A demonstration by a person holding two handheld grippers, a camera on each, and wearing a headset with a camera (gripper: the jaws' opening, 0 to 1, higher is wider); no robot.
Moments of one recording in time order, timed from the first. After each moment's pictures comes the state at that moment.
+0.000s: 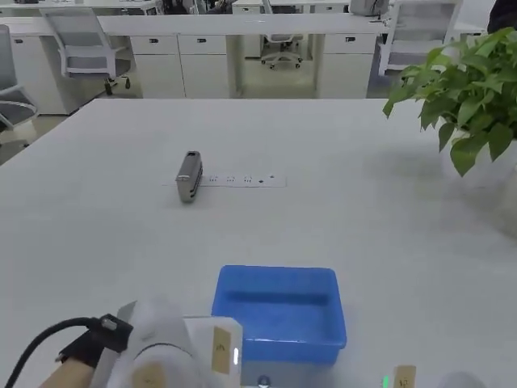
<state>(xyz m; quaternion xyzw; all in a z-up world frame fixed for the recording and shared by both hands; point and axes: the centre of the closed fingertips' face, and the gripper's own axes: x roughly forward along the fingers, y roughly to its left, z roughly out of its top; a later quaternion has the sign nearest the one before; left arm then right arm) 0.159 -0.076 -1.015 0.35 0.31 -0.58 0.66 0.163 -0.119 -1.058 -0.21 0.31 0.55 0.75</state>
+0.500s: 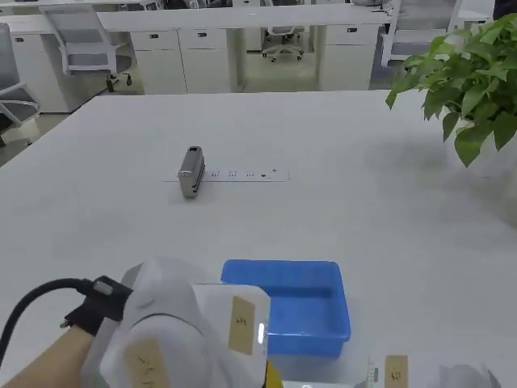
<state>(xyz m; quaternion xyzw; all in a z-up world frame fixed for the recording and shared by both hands) 0.152 -0.099 -0.977 0.37 0.27 -0.61 0.65 0.163 -0.097 -1.048 -0.24 0.26 0.59 0.72</state>
